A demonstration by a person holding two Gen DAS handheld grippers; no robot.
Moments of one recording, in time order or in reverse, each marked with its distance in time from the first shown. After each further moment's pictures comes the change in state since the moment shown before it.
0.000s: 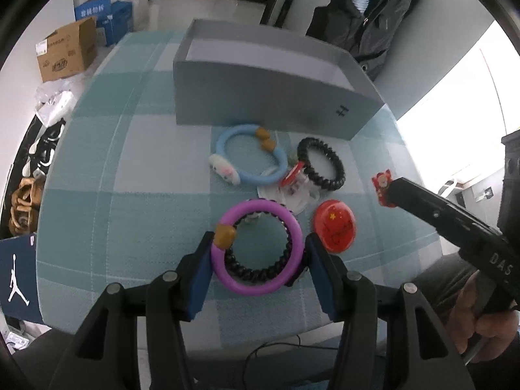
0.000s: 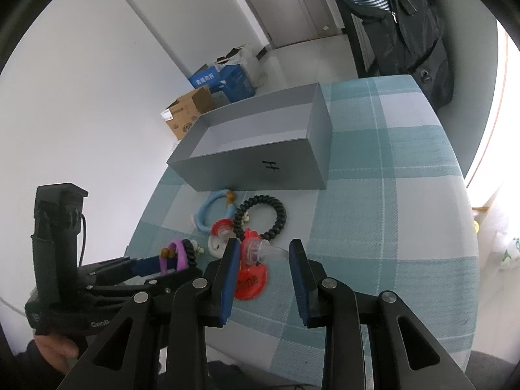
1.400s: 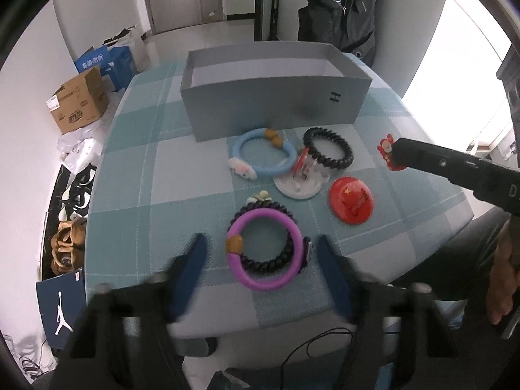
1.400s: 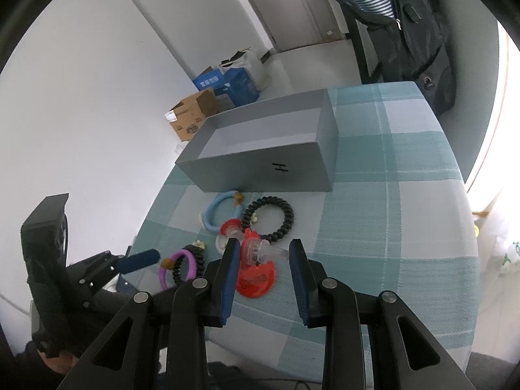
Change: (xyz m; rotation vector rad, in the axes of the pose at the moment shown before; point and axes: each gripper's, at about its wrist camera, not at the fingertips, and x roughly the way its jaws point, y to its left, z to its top) left arm -0.028 0.001 -0.025 0.194 -0.068 0.170; right arm -0.006 0.007 -0.003 -0.012 -0.021 0.005
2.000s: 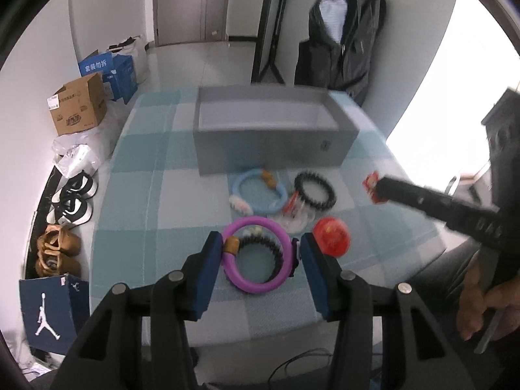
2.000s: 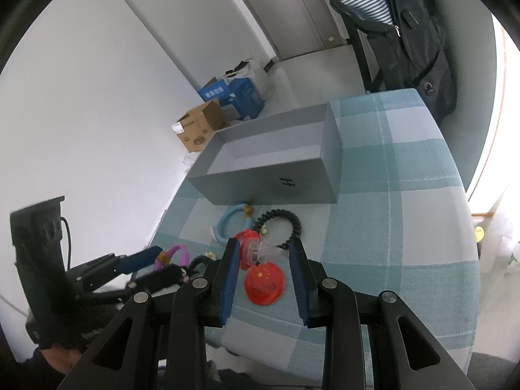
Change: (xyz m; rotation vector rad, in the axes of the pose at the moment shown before) left arm -0.028 0.004 0.013 -0.086 -0.124 -0.077; right arm -0.011 0.001 0.006 0.022 -0.043 0.045
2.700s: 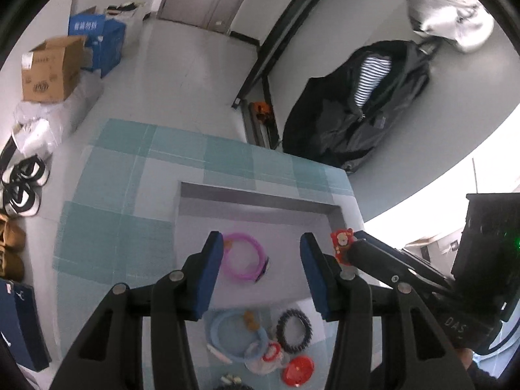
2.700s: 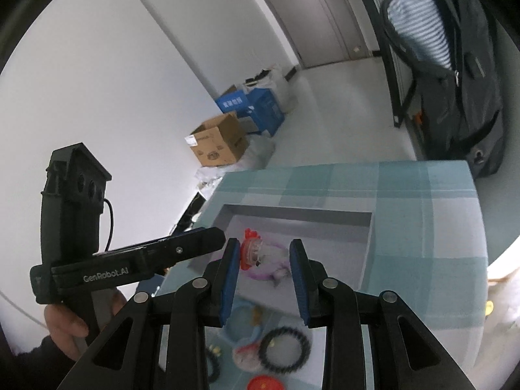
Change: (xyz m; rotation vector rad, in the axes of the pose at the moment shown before) left arm 0.079 0.051 0.116 -0.253 0.015 -0.246; right arm 0.062 0.005 0.111 -0.070 0.004 0.066
